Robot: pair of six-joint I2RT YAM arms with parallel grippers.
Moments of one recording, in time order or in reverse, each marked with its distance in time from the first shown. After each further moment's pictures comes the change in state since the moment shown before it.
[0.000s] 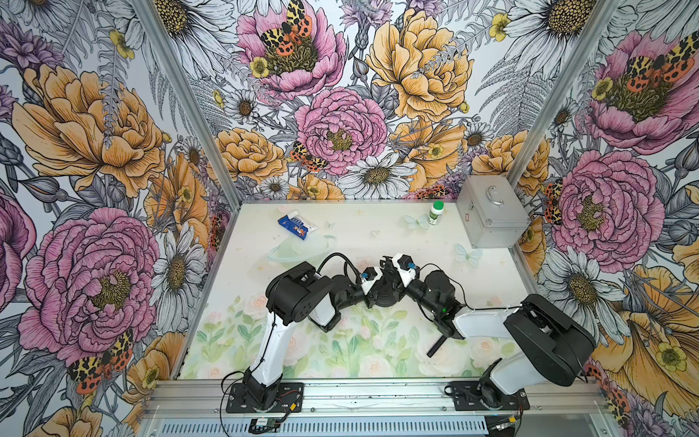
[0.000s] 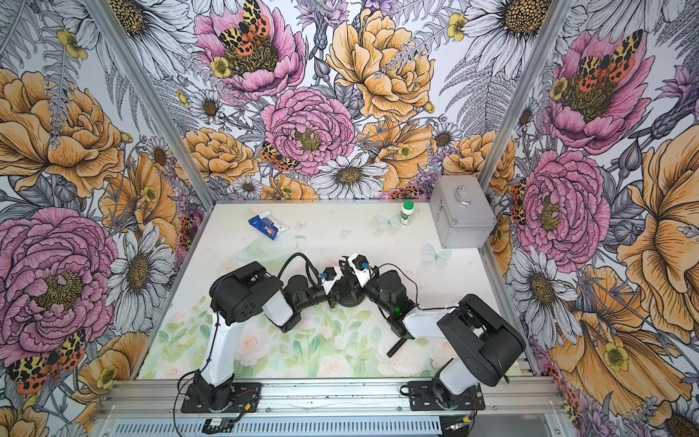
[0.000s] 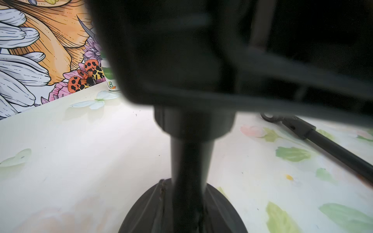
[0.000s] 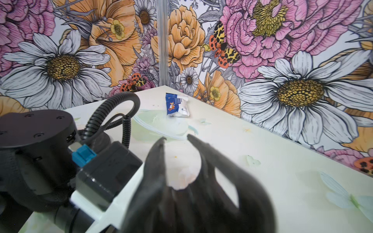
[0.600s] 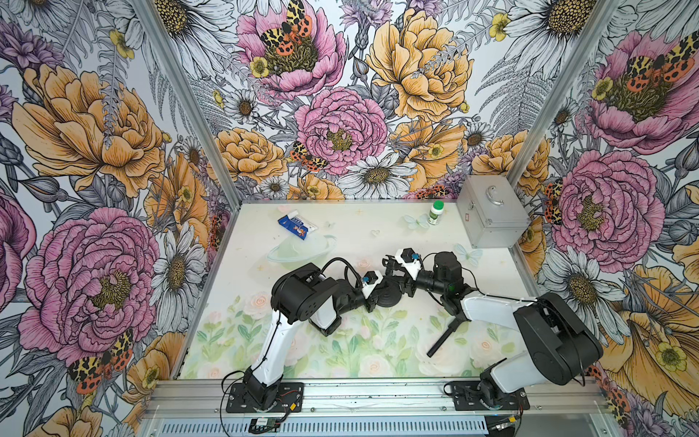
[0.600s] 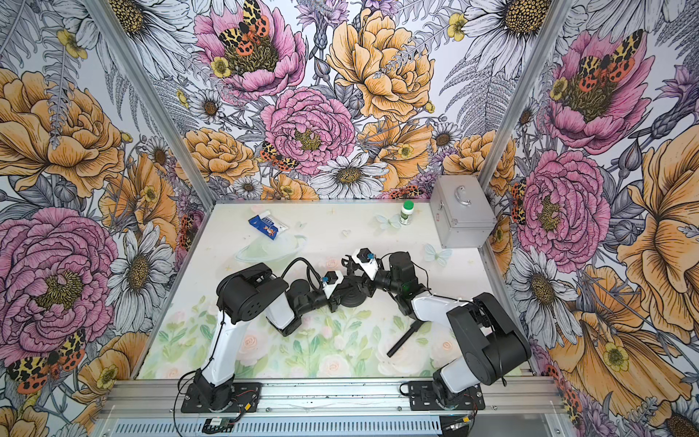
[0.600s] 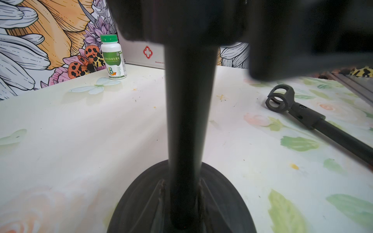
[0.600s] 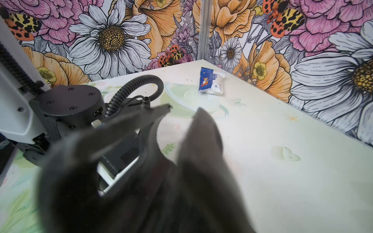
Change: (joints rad) left arm -0.022 0.049 -0.014 0.027 -0.045 -0.008; right arm -0.241 -0.004 0.157 -0.388 -0.604 -0.140
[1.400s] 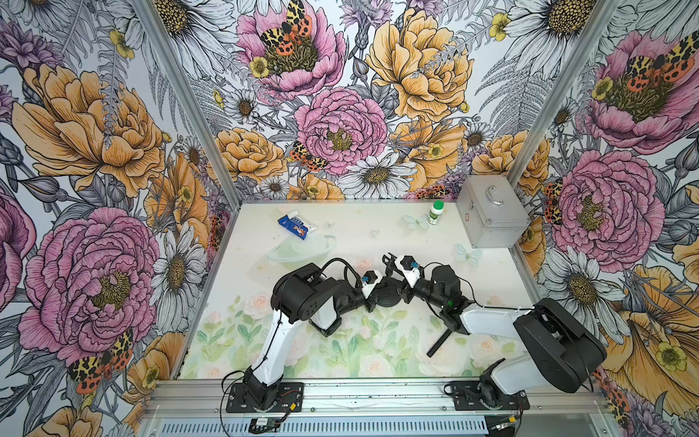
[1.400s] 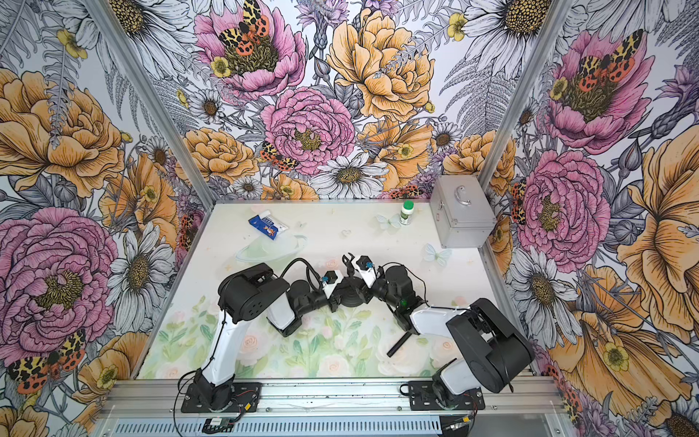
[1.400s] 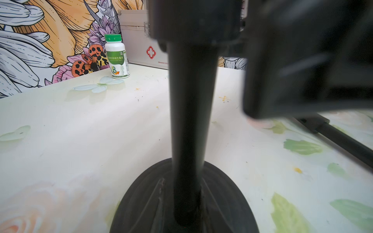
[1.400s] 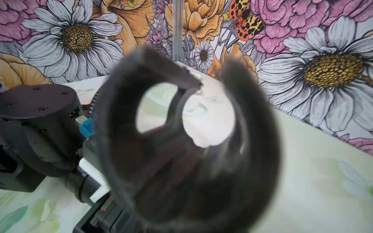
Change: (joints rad) left arm 0.001 0.008 0.000 0.017 -0.023 -0.021; right arm 0.047 -0.046 -0.095 0.079 0.198 0.029
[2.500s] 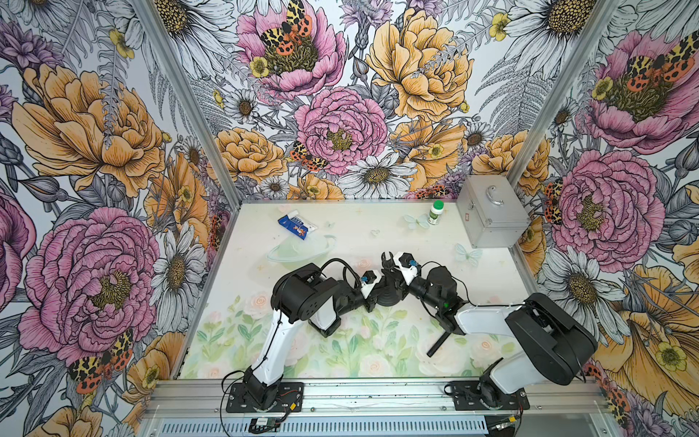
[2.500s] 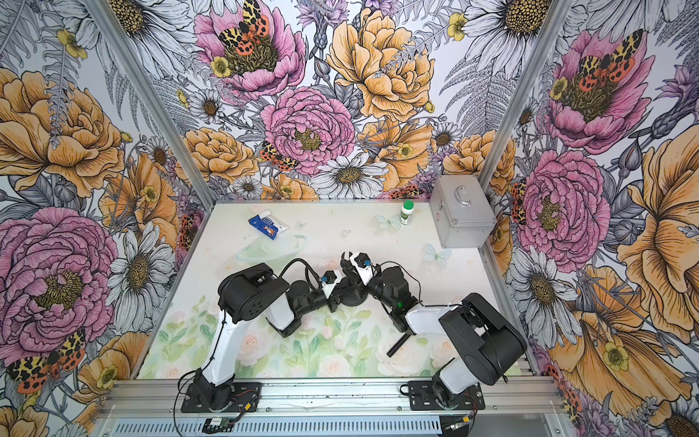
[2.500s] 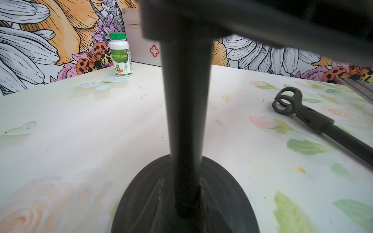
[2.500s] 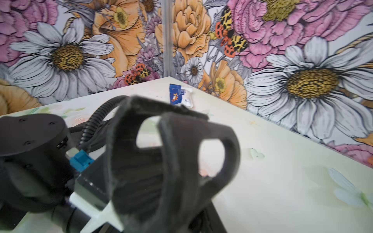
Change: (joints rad) left arm 0.002 0.000 -0.013 0.008 -0.021 -0.006; right arm 0.166 0.057 -0.055 0.266 0.387 0.128
